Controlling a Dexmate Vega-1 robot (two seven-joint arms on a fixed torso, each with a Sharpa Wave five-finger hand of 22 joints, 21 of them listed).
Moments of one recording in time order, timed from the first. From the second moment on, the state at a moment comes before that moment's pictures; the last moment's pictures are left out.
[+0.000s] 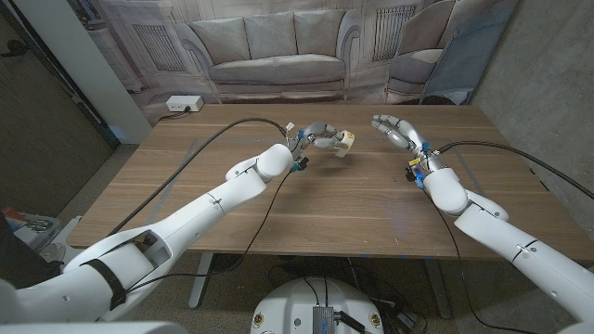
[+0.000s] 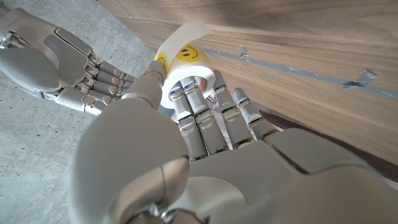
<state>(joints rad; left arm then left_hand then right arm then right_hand) 0.56 0.45 0.79 -1.50 0.07 0.04 0.03 0.98 0.03 0.50 -0.16 0.17 1.03 -0.06 0.37 0.24 1.07 -0.15 0.46 0.31 0.70 -0.07 0.27 0.33 0.14 0.03 0.62 0.20 -1.01 -0.79 -0.40 -1.73 -0.10 0.15 -0.37 0.47 0.14 0.43 -0.13 0.18 0.42 -0.02 0.23 0.18 0.47 0.02 0.26 0.18 0.31 0.00 0.19 0.17 0.15 0.06 0.25 0.20</state>
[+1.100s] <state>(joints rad) 0.55 0.44 0.79 -1.50 0.05 0.05 0.03 0.98 0.03 0.50 -0.16 0.17 1.03 -0.06 0.37 0.25 1.07 -0.15 0.46 0.31 0.70 -0.07 0.27 0.33 0.14 0.03 0.63 0.20 -1.05 -0.75 -0.47 -1.87 -0.45 -0.13 -0.58 0.81 0.09 0.39 -0.17 0.18 0.63 -0.09 0.24 0.19 0.68 -0.03 0.30 0.20 0.57 -0.05 0.28 0.22 0.31 0.03 0.33 0.23</state>
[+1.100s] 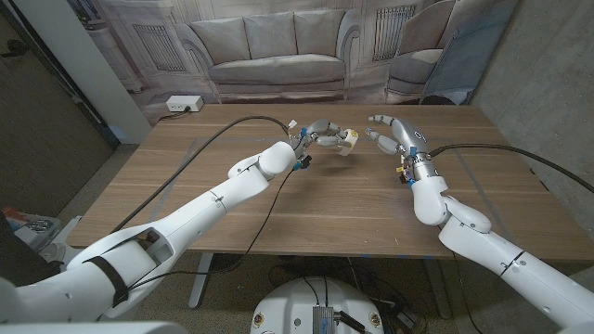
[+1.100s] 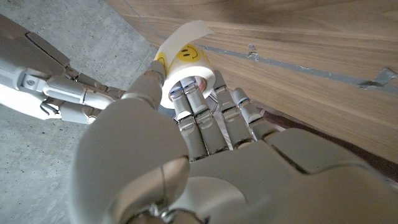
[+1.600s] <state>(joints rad) 0.54 0.43 0.80 -1.49 0.05 0.04 0.02 0.98 0.03 0.50 -0.16 0.17 1.03 -0.06 0.37 0.26 1.07 -0.15 0.47 0.31 0.70 -0.07 0.26 0.34 0.14 0.03 0.63 0.20 -1.05 -0.72 -0.52 -1.88 -0.63 -0.25 -0.68 0.82 0.04 0.29 -0.15 0.19 0.69 -0.11 0.25 0.20 0.78 -0.05 0.36 0.24 0.66 -0.06 0.37 0.30 0.33 0.02 0.37 0.25</state>
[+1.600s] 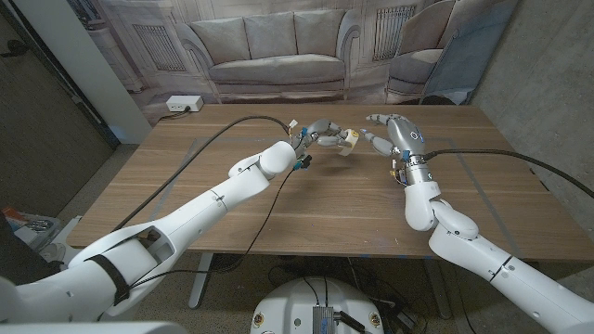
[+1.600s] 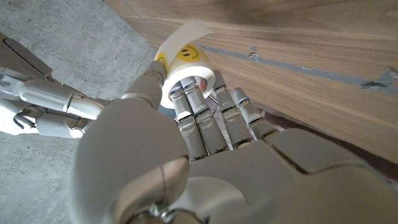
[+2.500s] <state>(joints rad) 0.53 0.44 0.81 -1.52 0.07 0.04 -0.01 0.99 0.03 0.50 -0.16 0.18 1.03 -0.06 0.38 0.27 1.09 -0.13 0.47 0.31 0.72 -0.07 0.25 0.34 0.14 0.03 0.64 0.20 -1.03 -0.70 -0.58 -1.86 -0.77 -0.35 -0.77 0.93 0.02 0.24 -0.17 0.23 0.81 -0.12 0.29 0.22 0.91 -0.10 0.44 0.29 0.76 -0.08 0.47 0.42 0.34 -0.01 0.42 0.27</state>
